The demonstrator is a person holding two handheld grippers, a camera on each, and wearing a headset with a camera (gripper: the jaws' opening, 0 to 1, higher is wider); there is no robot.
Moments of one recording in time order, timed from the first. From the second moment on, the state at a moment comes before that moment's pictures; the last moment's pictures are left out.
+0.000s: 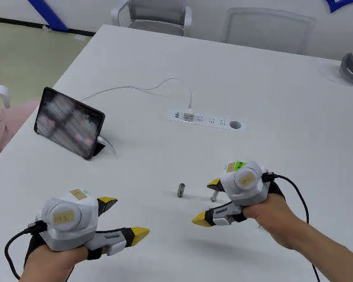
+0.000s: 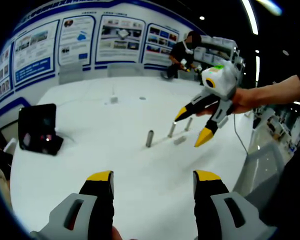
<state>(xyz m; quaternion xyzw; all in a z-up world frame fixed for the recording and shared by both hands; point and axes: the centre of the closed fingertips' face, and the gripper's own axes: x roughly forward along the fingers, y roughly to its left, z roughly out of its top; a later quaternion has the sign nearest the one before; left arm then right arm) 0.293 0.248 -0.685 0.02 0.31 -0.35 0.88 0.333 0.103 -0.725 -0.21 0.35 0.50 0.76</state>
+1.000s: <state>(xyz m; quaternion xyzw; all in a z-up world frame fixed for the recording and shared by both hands) 0.297 0.240 -0.690 0.03 0.31 -0.35 0.88 0.305 0.062 -0.708 -0.09 0.35 0.43 0.83</state>
